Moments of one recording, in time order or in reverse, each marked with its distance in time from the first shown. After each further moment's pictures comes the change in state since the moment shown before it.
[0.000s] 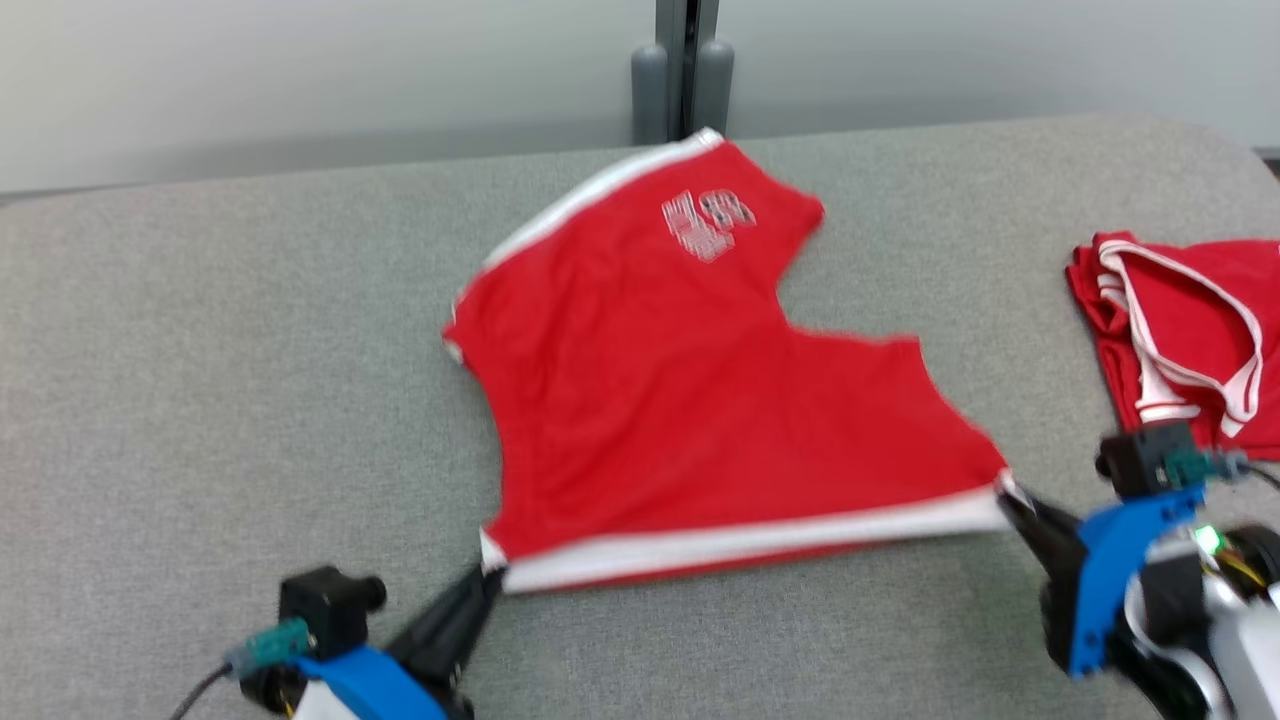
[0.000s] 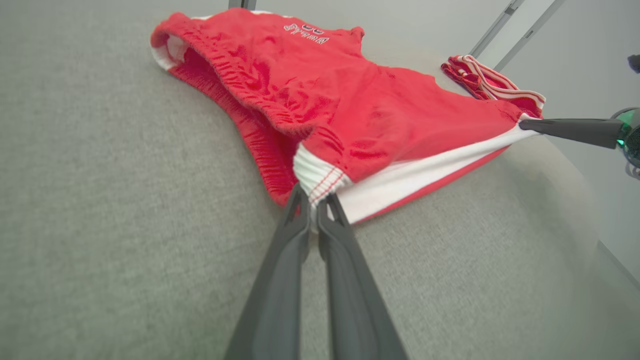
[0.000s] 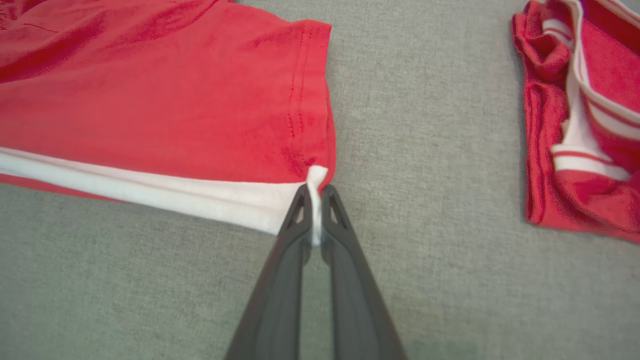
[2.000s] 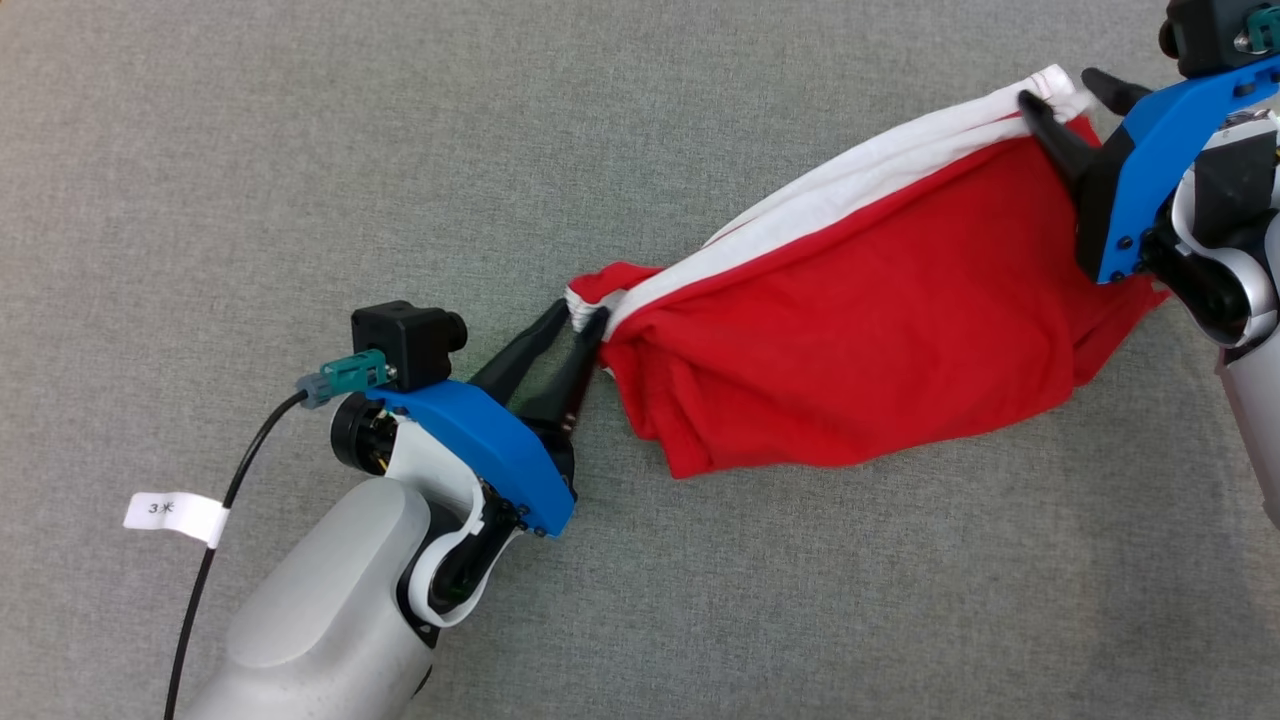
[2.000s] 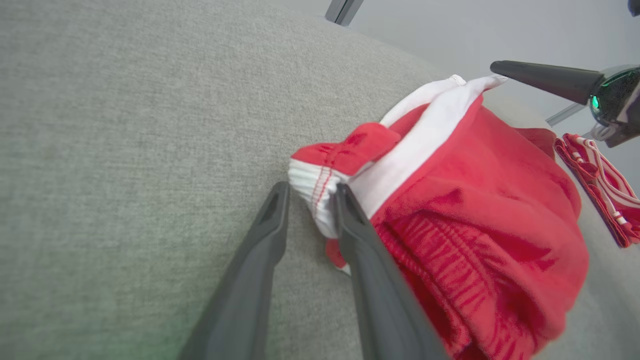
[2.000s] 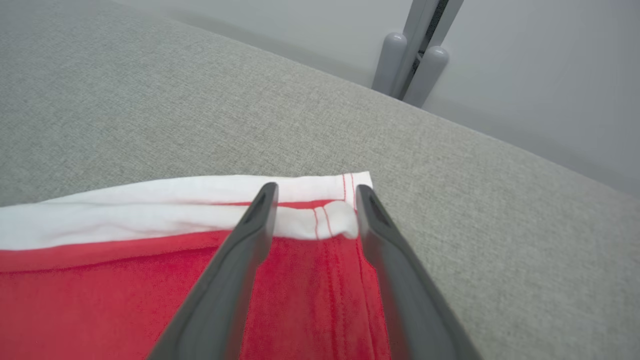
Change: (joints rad) left arm -0.343 -0.204 0.014 0.098 -0.109 0.037 0.166; right arm -0.646 -0.079 0.143 0.238 0.003 -0.002 0.069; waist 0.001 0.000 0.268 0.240
